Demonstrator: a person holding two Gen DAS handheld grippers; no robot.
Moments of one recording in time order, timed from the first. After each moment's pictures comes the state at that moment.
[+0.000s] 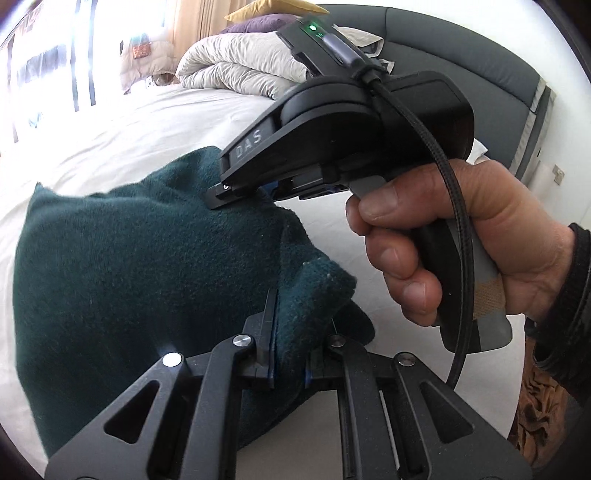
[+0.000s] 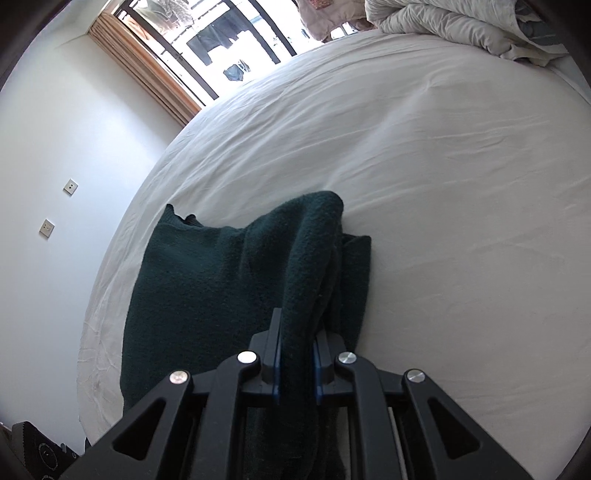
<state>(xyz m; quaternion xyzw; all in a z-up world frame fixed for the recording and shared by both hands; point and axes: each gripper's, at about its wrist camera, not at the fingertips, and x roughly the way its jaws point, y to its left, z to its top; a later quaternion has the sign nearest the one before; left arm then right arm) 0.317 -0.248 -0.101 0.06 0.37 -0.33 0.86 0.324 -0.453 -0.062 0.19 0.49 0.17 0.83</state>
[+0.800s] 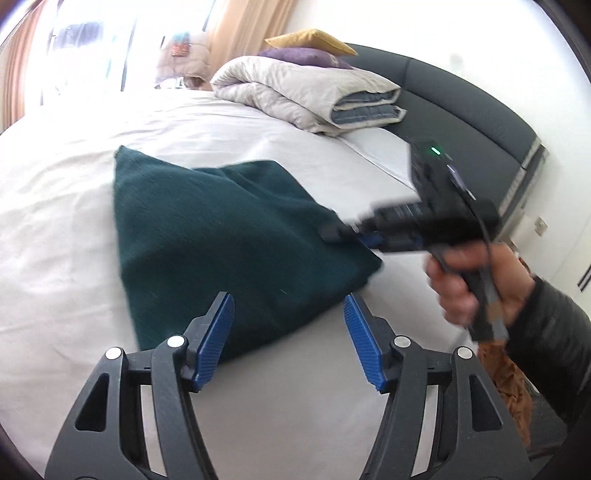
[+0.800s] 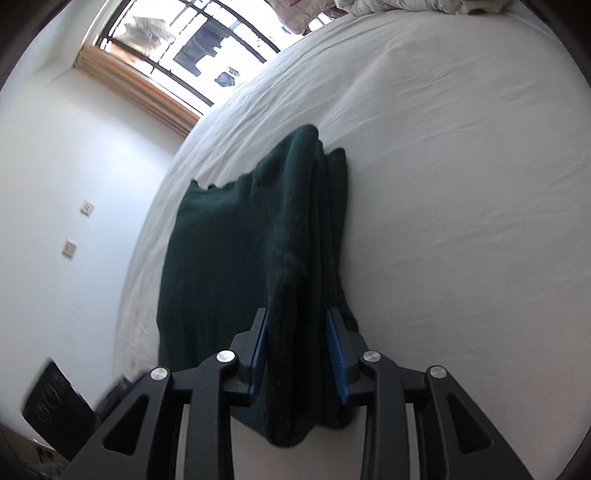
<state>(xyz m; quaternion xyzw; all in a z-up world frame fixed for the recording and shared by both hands) 0.312 -0.114 -0.071 -0.04 0.36 -0.31 0.88 0.237 -0.449 -0.065 0.24 0.50 0.17 0.81</state>
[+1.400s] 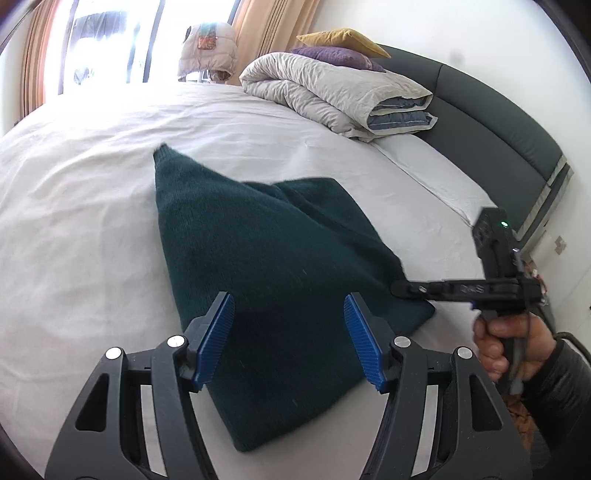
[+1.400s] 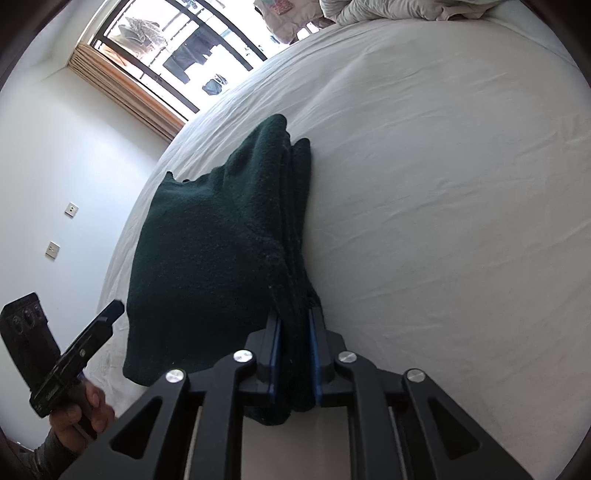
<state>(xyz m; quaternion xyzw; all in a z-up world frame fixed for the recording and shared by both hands) 0.365 -0.084 -0.063 -0.04 0.37 -0.28 0.89 0.230 -0.462 -0.093 0.25 0.48 0.14 0.82</state>
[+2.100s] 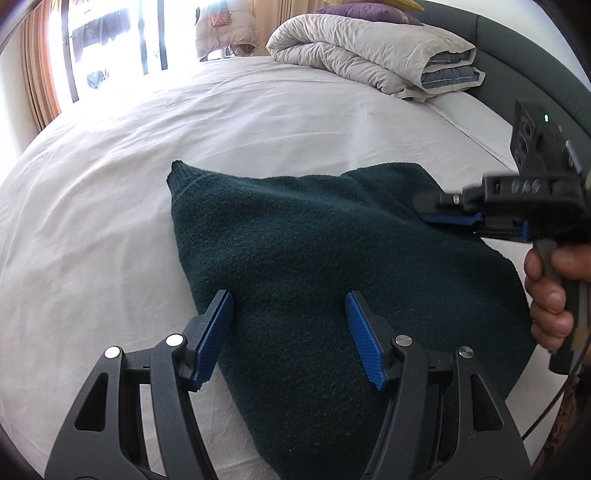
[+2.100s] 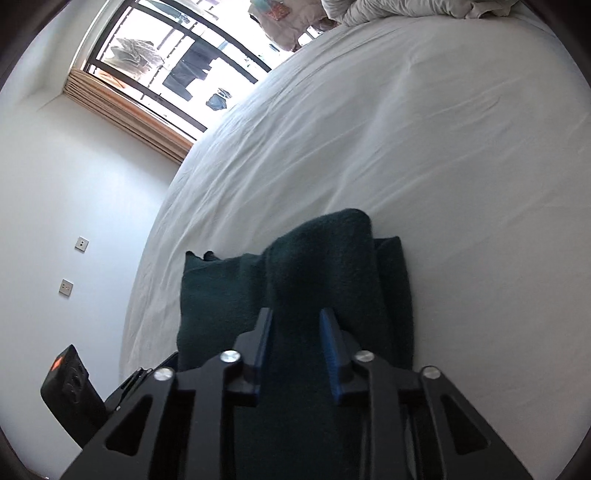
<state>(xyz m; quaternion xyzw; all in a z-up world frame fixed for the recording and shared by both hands) 0.466 -0.097 -0.089 0.05 0.43 -0.20 0.88 0.368 -0.414 -0.081 0.30 0.47 0.14 0.82</state>
